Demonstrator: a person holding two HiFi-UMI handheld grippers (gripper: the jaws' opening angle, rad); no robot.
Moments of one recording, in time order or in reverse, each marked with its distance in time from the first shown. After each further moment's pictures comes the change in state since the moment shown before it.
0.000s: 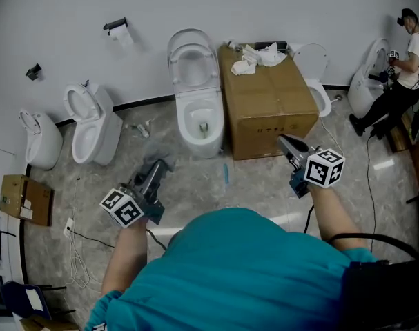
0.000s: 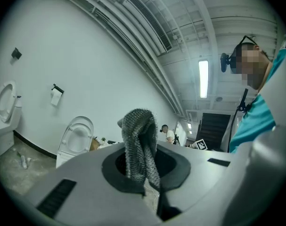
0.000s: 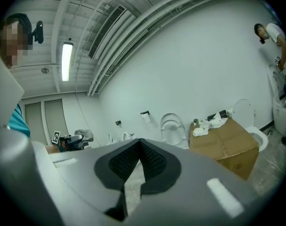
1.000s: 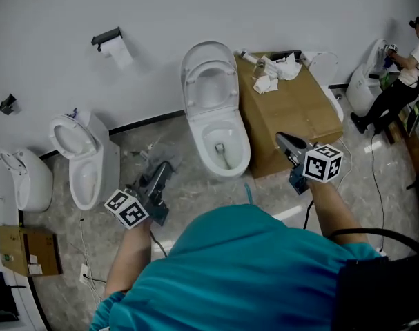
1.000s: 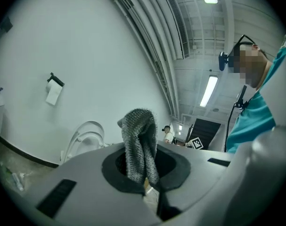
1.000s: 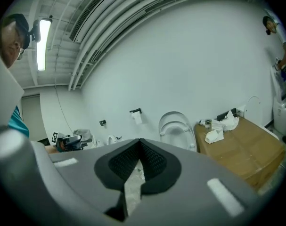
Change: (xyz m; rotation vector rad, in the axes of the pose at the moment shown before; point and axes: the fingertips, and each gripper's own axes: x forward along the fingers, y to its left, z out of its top) left arm 0.058 0.344 0.118 -0.077 0.068 -0.163; right arm 0.341 0.002 0.045 0.028 0.033 -0.155
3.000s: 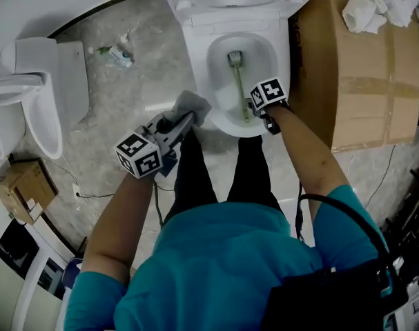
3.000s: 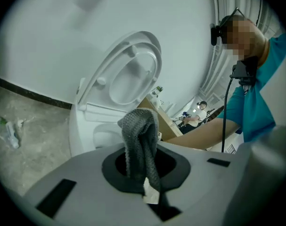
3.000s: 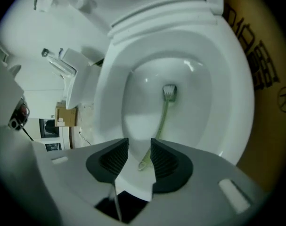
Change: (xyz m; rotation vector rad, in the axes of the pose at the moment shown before) left arm 0.204 0.353 -0.320 -0.374 0.532 0.127; right arm 0.367 -0.298 -0.522 0.325 1.304 -0.057
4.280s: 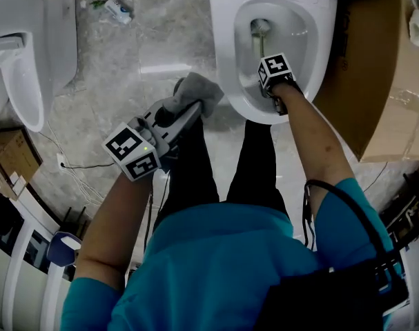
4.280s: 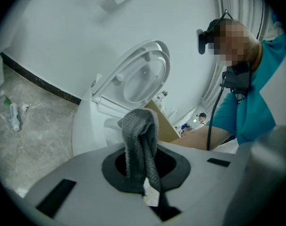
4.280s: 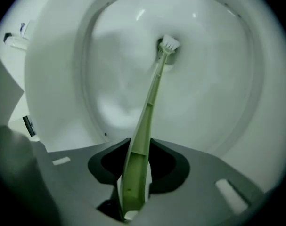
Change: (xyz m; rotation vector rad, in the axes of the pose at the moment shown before) left arm -0.026 0.042 -0.047 -0.088 -0.068 -0.004; right arm 0.114 -0.038 -0.041 0.068 0.361 -0.187
